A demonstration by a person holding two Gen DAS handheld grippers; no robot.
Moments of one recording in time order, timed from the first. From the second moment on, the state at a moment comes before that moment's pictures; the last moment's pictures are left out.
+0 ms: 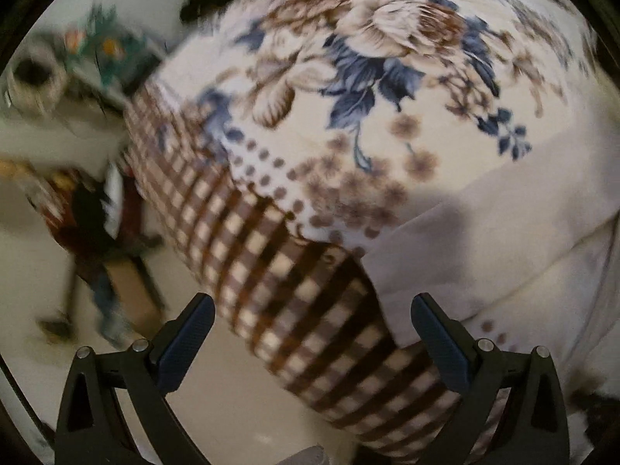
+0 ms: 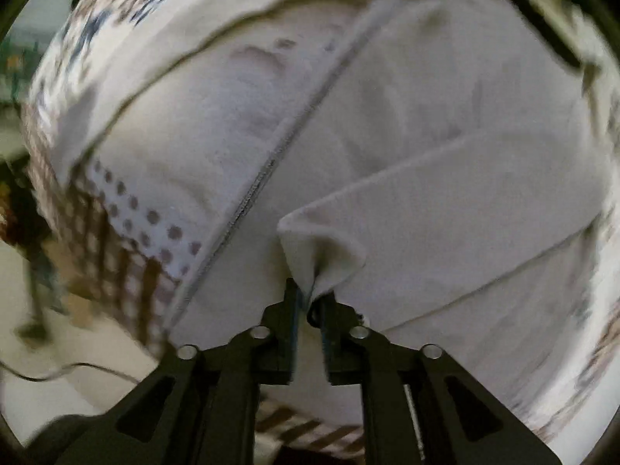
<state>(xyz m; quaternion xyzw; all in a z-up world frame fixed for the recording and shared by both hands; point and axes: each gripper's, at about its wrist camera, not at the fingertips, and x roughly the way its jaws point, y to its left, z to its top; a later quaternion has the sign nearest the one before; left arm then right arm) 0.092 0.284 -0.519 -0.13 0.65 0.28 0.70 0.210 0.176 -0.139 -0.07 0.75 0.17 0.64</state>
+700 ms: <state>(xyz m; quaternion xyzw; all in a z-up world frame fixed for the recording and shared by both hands) 0.122 0.225 -0.494 -0.17 0.58 0.19 0.77 0.200 -0.016 -0.354 0.15 0.74 0.03 0.65</state>
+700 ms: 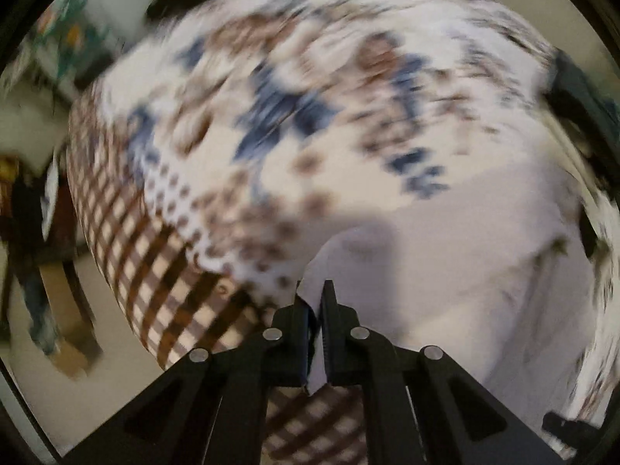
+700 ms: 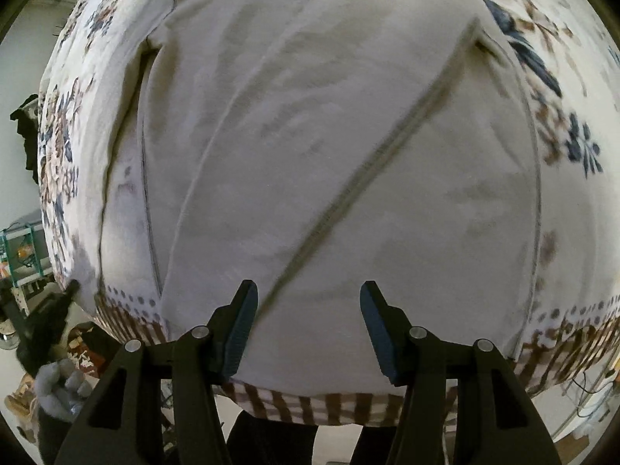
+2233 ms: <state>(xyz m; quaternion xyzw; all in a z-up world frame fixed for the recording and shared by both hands) 0.089 0.069 -0.515 -0.02 0.66 0.09 0.74 0.101 -0.299 -0.855 0.27 0.71 0.07 0.65</state>
